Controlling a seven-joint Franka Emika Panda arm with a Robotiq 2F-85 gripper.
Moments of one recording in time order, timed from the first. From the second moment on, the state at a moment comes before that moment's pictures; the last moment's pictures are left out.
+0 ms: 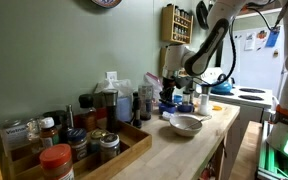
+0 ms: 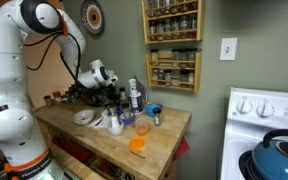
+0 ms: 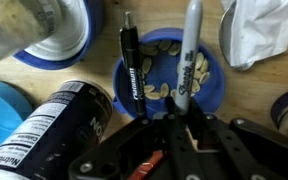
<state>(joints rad) -0.18 0.21 0.35 -2.38 -0.73 2.75 0.73</state>
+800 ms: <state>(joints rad) -0.13 0.24 0.27 -2.33 -0.70 2.74 0.67</state>
